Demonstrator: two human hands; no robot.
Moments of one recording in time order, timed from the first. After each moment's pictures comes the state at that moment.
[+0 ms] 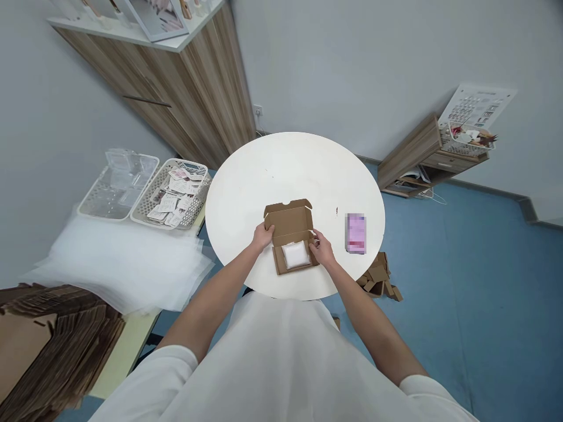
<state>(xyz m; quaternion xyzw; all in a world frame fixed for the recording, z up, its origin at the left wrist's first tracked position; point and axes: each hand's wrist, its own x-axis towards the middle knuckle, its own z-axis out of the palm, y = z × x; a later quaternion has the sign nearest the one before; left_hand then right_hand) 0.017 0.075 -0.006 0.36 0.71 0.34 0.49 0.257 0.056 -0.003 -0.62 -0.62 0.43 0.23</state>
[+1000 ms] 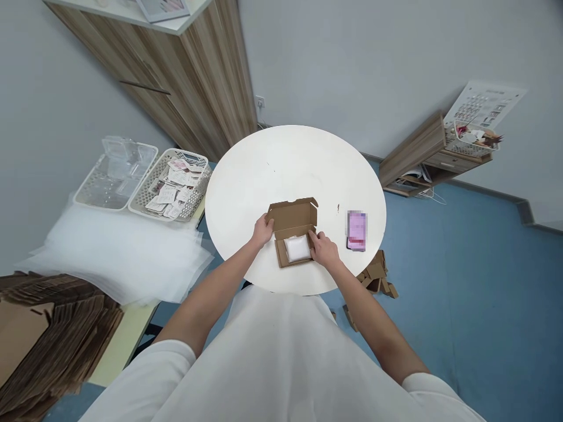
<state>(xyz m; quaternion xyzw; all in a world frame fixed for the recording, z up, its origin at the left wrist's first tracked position) 0.020 0.071 0.000 0.40 0.66 0.42 0.47 0.251 0.048 0.030 -0.59 -0.79 0.17 -0.10</state>
